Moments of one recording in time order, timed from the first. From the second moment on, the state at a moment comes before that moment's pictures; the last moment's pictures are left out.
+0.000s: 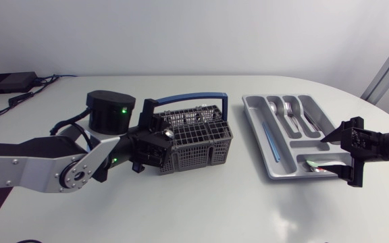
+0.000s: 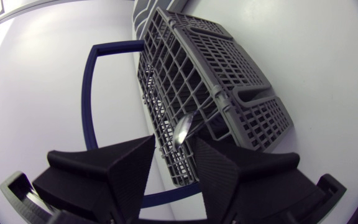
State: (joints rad) left arm -0.61 1.52 0.69 0.30 -0.10 1.57; right arm -0.47 1.56 0.83 -0.46 -0.53 -1.70
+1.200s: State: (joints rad) left arm -0.64 1.36 0.70 0.18 -0.07 1.62; right arm -0.46 1.57 0.79 -0.45 -0.53 -1.67
